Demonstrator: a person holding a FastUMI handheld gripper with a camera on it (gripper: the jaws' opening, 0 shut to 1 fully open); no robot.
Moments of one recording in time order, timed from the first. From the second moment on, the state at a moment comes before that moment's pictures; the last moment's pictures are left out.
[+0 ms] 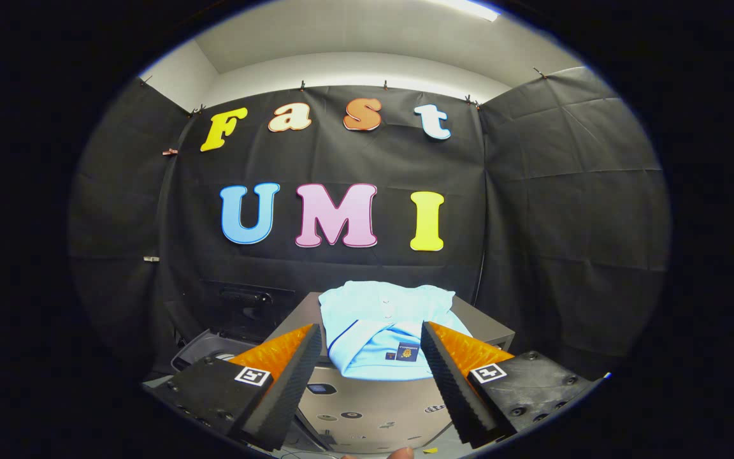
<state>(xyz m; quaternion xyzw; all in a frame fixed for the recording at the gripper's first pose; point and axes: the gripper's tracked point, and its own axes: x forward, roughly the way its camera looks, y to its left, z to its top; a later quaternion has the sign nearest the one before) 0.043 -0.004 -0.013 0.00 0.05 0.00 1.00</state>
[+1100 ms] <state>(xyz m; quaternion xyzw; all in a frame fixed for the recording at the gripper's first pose) 0.214 -0.055 -0.084 -0.01 0.27 -0.04 0.96</state>
